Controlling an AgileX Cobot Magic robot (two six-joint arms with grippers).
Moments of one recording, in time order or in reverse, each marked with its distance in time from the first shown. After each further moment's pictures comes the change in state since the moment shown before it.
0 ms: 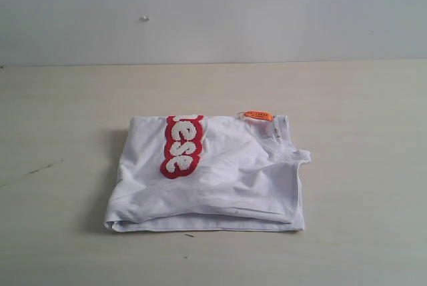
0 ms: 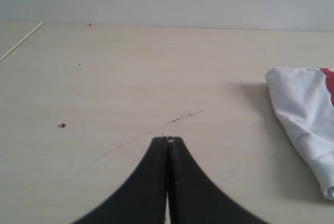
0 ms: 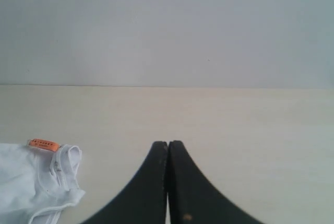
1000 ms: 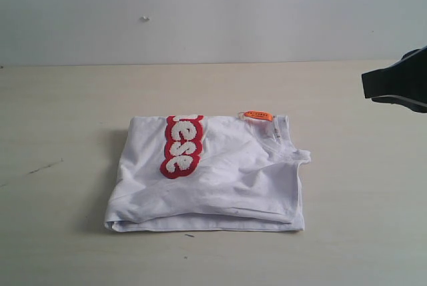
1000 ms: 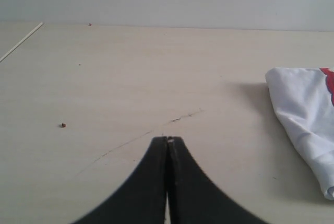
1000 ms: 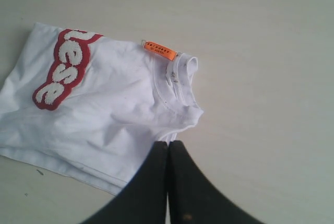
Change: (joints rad) left arm 0.000 0.000 0.000 0.000 -0.002 0.000; right arm 0.285 0.546 -0.493 0.137 0.476 0.001
